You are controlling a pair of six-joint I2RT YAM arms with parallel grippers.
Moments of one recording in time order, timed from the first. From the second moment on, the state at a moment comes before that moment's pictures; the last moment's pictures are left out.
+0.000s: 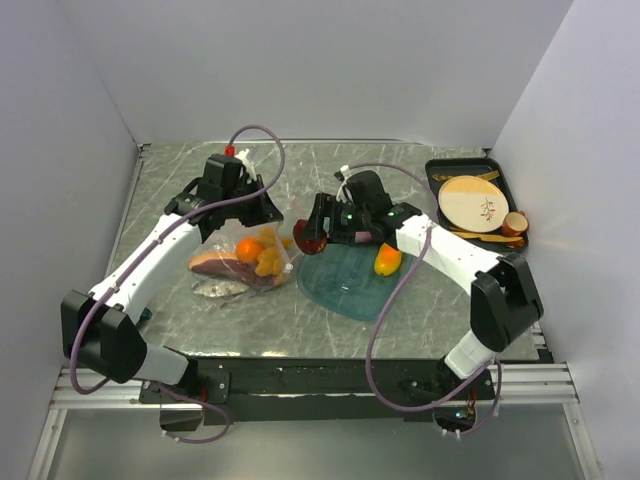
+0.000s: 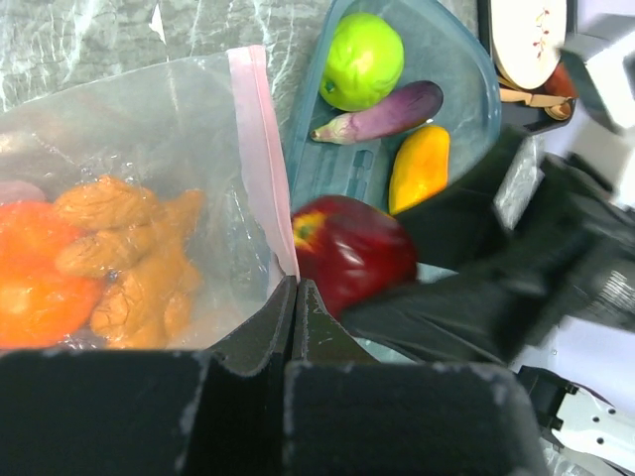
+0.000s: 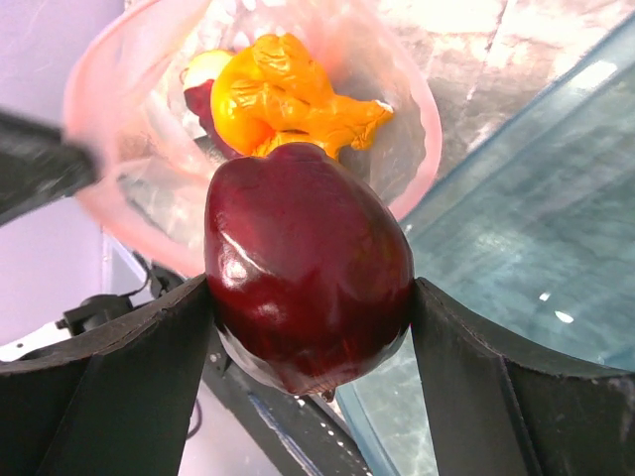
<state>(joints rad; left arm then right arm) -0.41 1.40 1.26 -0.52 0.26 -0.61 0.59 1.60 1.21 -0.29 -0.38 0.65</state>
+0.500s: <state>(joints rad) -0.41 1.36 1.25 -0.53 0.26 -0.62 0.60 1.78 1.37 -0.24 -0.48 0.68</state>
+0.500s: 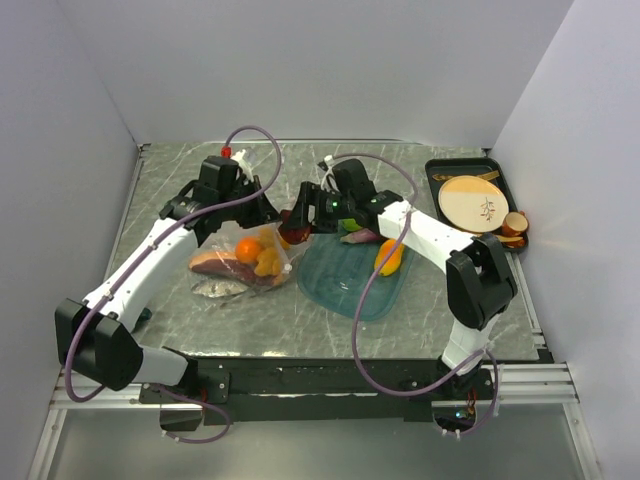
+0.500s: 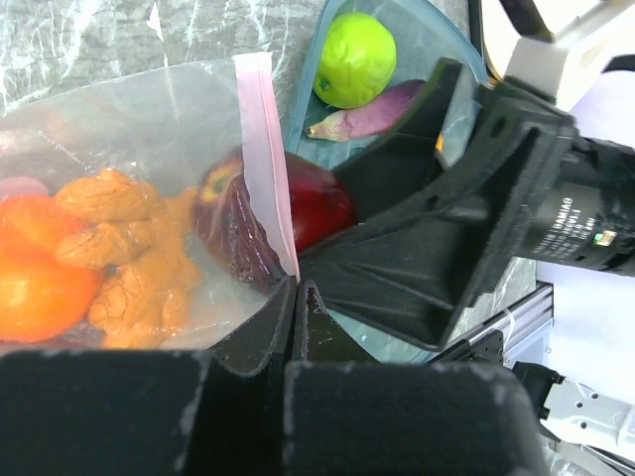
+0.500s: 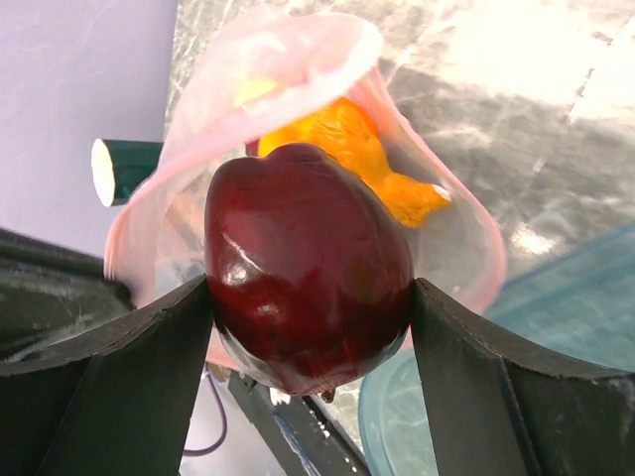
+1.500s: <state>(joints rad) -0.41 1.25 1.26 -0.56 0.07 -0.62 0.70 1.90 1.45 -0.14 -0.54 0.69</state>
